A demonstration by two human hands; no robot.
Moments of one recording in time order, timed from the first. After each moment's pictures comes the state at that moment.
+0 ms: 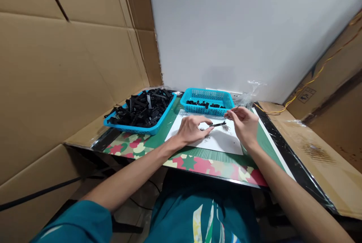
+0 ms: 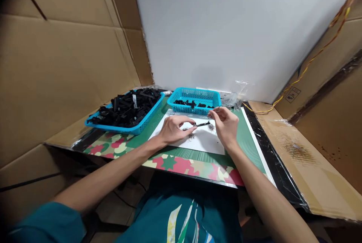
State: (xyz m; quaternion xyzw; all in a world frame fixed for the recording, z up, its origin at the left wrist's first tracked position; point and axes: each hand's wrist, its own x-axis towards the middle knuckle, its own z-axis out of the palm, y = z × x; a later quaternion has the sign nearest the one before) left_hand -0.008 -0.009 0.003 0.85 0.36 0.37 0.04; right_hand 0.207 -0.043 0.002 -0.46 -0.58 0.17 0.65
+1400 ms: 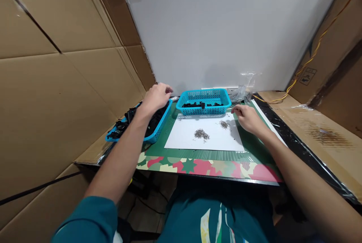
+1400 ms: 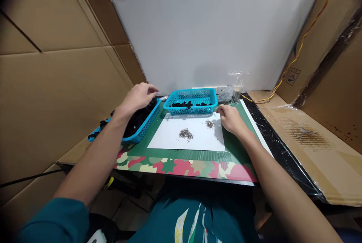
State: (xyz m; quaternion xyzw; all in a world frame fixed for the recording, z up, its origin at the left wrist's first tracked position) left_hand -0.074 0.085 0.126 0.80 0.58 0.14 -0.09; right_hand 0.271 -0.015 -0.012 -0.60 -0.67 0.10 0.42
